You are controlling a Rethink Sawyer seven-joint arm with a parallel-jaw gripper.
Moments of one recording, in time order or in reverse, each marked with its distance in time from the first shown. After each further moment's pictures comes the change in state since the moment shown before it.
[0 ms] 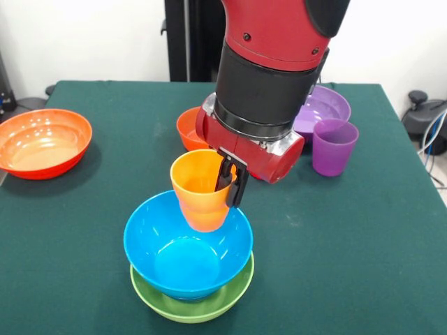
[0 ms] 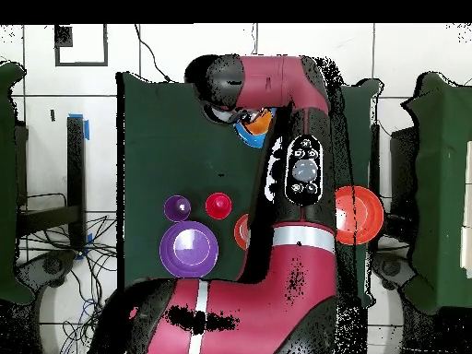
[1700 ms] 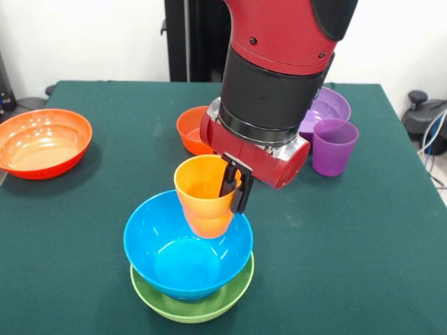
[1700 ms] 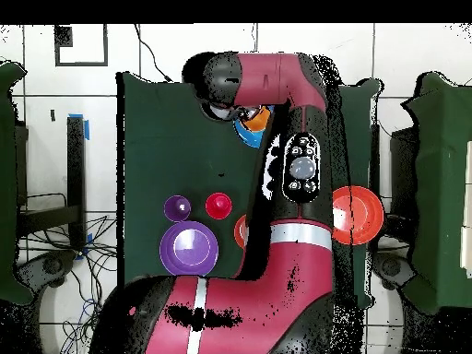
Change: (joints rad) arm 0.005 0.014 0.003 -0.027 0.001 0.000 0.000
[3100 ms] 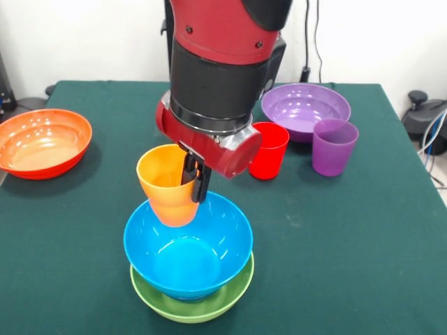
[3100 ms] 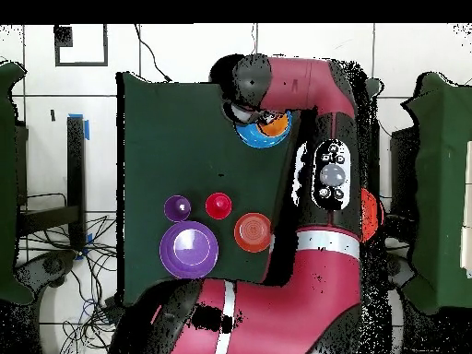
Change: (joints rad) arm -0.064 -0.033 0.011 0.046 0.001 0.000 0.000
